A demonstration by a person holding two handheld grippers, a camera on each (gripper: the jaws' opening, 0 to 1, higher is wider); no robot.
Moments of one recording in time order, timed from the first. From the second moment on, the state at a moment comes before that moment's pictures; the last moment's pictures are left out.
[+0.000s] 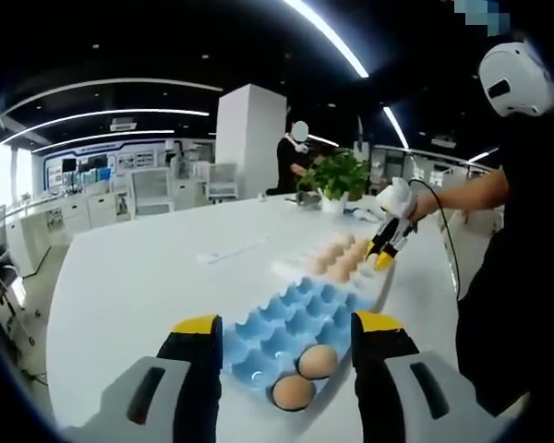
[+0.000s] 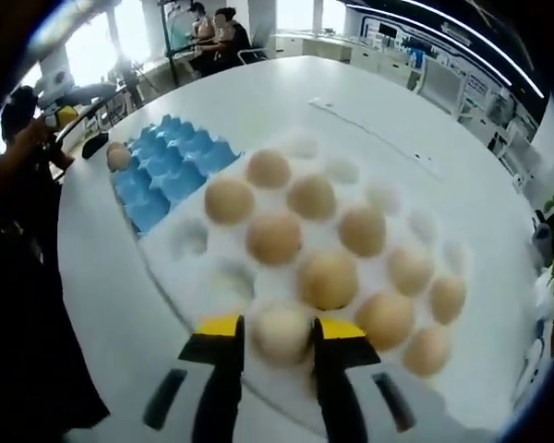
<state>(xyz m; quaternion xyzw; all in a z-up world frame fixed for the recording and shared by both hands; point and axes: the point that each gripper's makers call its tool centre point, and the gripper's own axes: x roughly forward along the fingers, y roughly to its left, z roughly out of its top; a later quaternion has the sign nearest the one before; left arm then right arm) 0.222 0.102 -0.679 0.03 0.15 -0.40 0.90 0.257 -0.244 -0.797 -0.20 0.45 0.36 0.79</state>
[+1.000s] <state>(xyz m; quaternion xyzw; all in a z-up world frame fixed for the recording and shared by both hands) 0.221 0.105 -0.681 0.02 0.15 -0.39 0.91 0.260 -0.245 -0.769 -0.19 0.40 0.32 0.84</state>
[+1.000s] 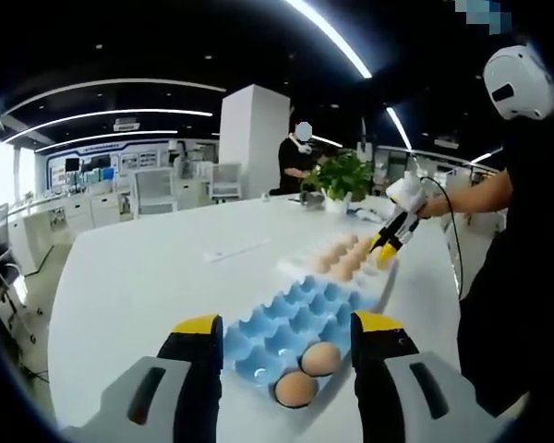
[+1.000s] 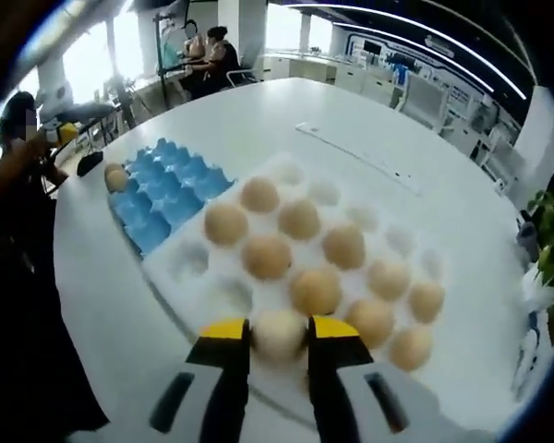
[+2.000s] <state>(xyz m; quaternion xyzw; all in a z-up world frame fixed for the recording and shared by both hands) 0.223 0.104 -0.688 0.01 0.16 -0.39 0.91 0.254 -0.246 -0.755 -0.20 0.39 0.33 0.84</state>
